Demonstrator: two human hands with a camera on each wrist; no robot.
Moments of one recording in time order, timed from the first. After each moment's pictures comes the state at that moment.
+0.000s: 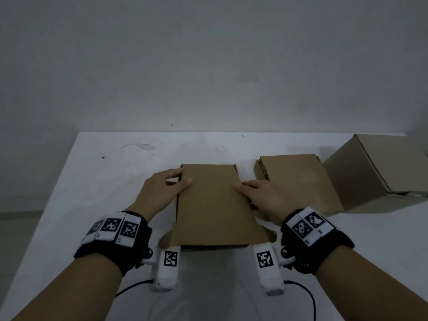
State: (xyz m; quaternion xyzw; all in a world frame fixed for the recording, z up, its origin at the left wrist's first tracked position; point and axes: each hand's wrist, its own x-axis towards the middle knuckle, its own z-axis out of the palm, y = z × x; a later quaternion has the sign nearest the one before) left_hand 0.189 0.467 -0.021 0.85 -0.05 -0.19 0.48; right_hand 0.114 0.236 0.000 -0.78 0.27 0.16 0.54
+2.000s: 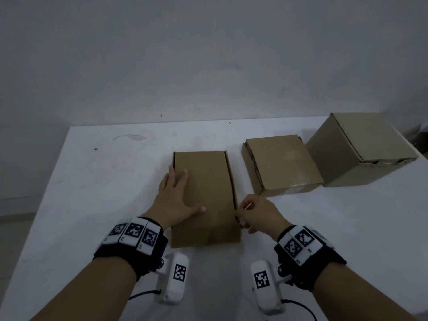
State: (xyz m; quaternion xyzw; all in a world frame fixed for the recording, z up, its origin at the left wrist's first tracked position) left_hand 0.126 0.446 -0.038 0.92 -0.17 -0.26 0.23; right_hand 0.030 0.246 -0.024 -0.82 0.32 0.17 0.45
